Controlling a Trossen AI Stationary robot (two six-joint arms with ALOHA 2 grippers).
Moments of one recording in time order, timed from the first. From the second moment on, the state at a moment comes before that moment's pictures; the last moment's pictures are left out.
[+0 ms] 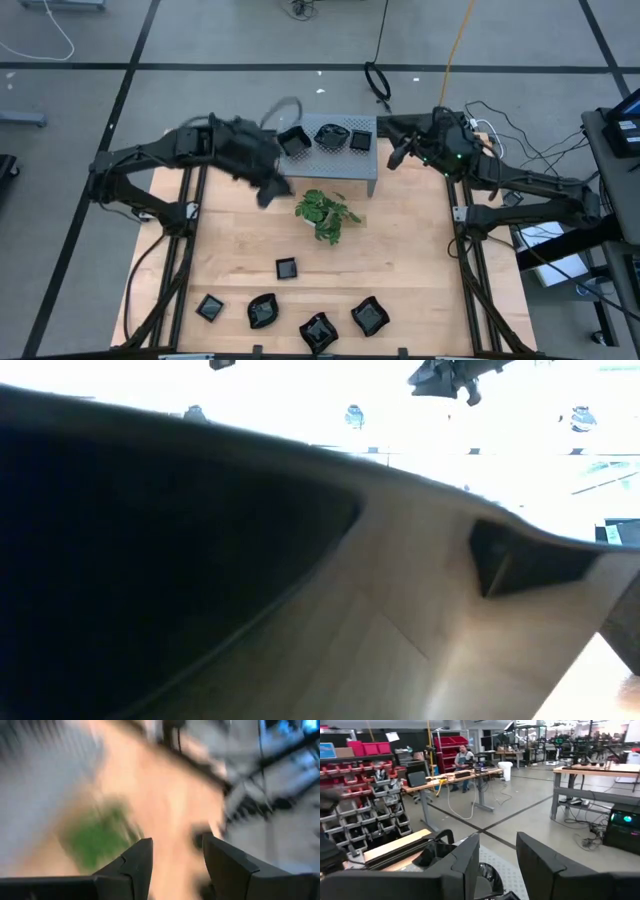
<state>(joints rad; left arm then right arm) 0.14 1.34 1.57 -0.85 0.24 -0.47 -0.30 0.94 0.87 0.07 0.41 0.11</state>
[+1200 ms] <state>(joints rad) -0.53 1.41 0.78 -0.49 0.15 -1.28 -0.27 0.94 0.87 -0.13 0.41 0.06</state>
